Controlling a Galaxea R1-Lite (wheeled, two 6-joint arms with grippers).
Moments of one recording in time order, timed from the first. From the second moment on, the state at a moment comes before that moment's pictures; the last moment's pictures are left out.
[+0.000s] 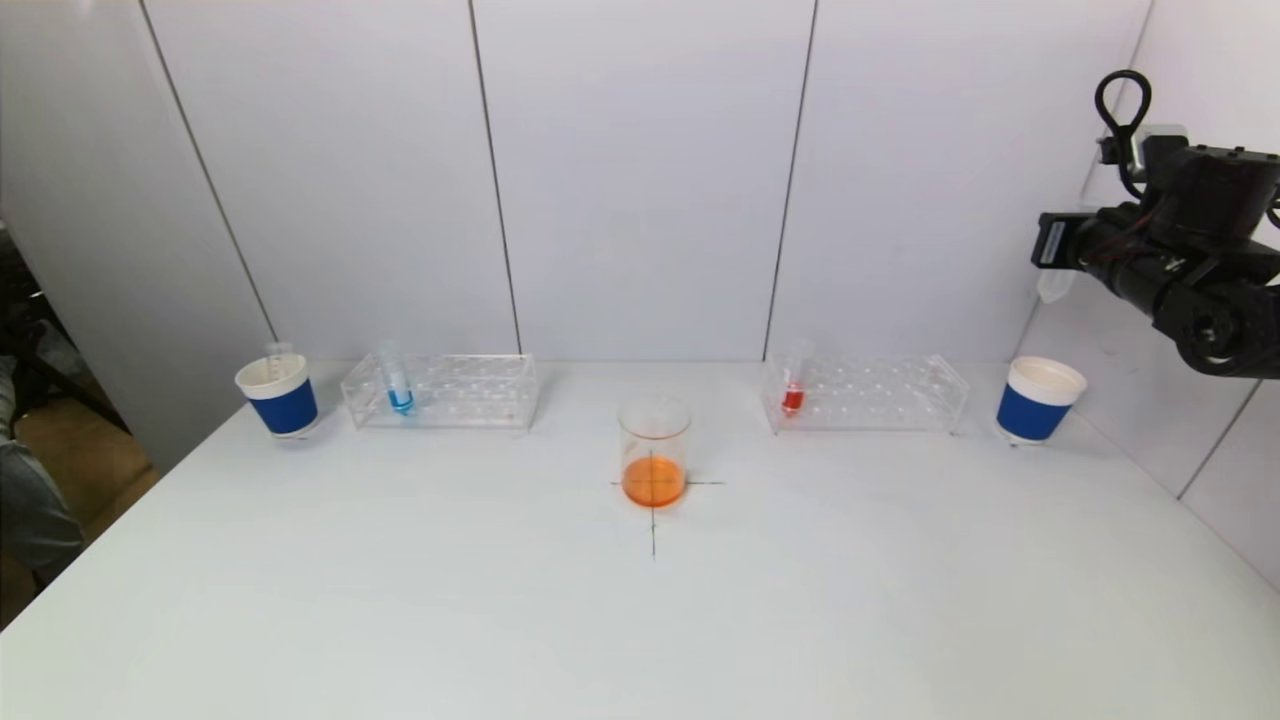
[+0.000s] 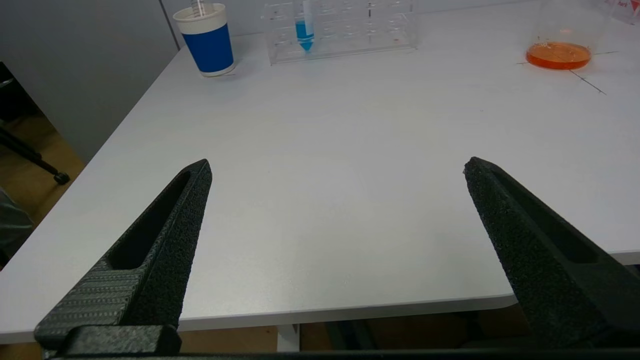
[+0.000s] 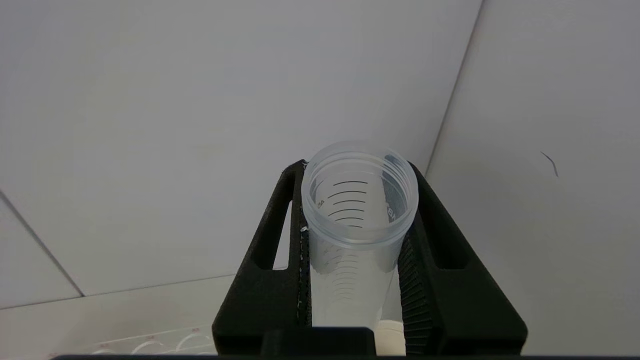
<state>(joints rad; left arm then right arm) 0.00 0.00 0.00 0.01 -0.03 0.08 -0.14 2.05 -1.35 -0.68 -0.11 -0.05</state>
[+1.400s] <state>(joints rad) 0.00 0.00 0.00 0.01 -0.03 0.08 -0.24 2.15 -1.28 -0.71 -0.10 0.03</state>
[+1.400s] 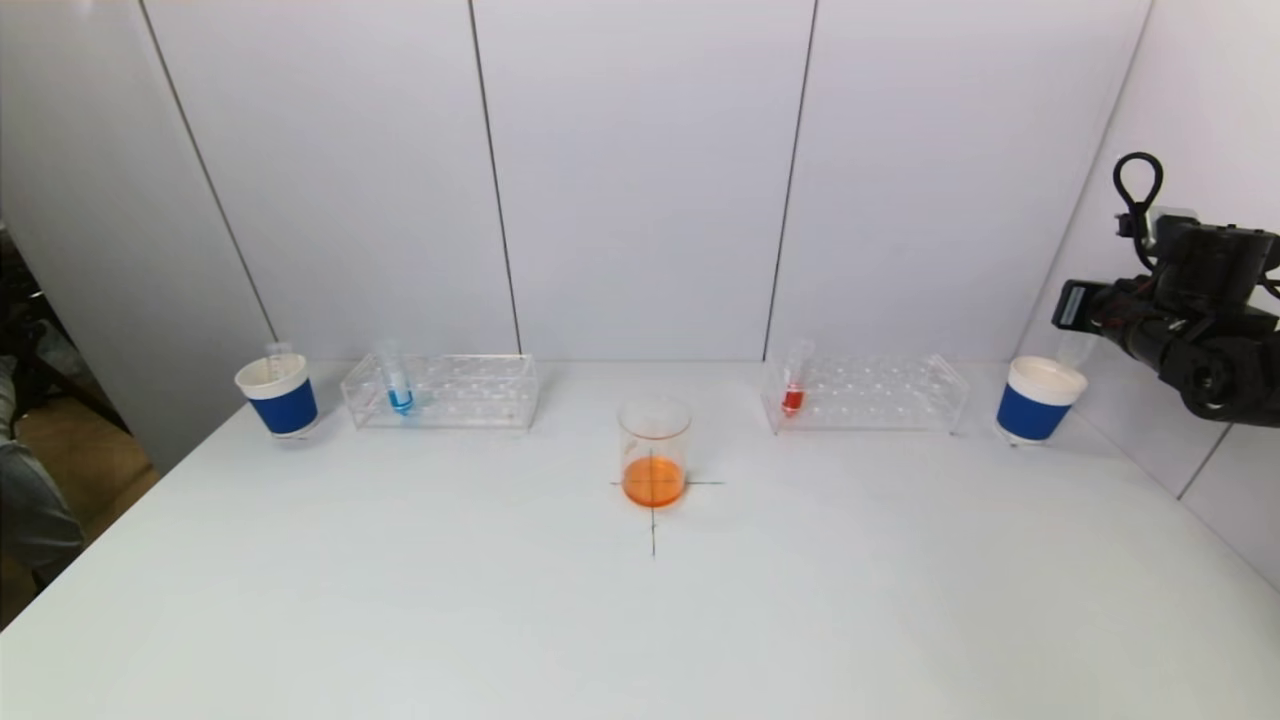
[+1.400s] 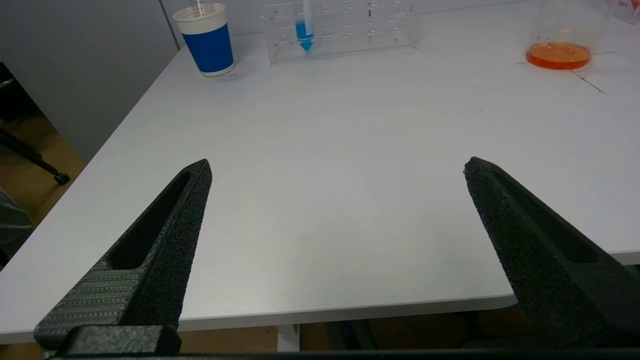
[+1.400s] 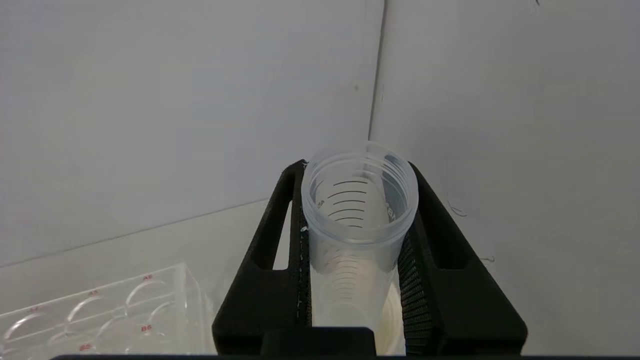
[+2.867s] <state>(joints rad) 0.00 0.00 0.00 0.01 -0.03 0.08 -0.24 2.26 -1.13 -0.93 -0.09 0.02</state>
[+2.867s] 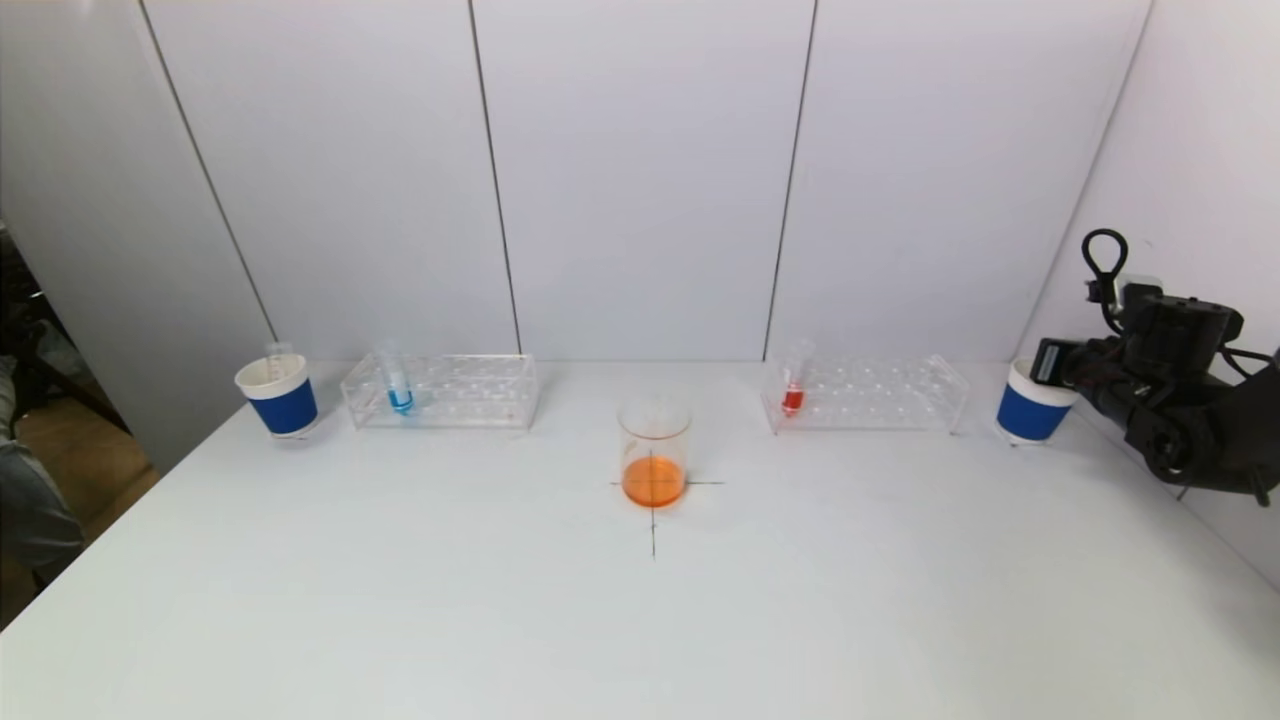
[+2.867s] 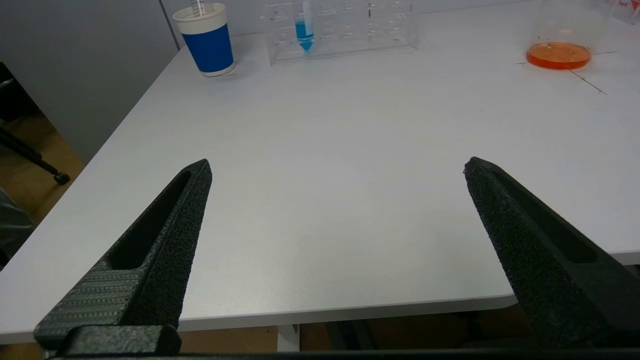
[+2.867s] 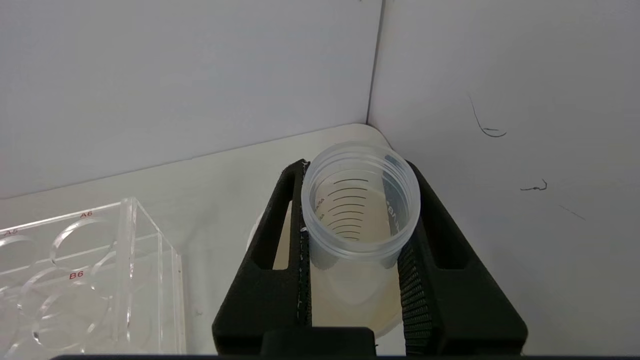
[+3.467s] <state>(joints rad) 0.00 0.00 0.00 0.01 -0.03 0.08 -0.24 2.26 -1.12 -0.93 -0.10 0.02</state>
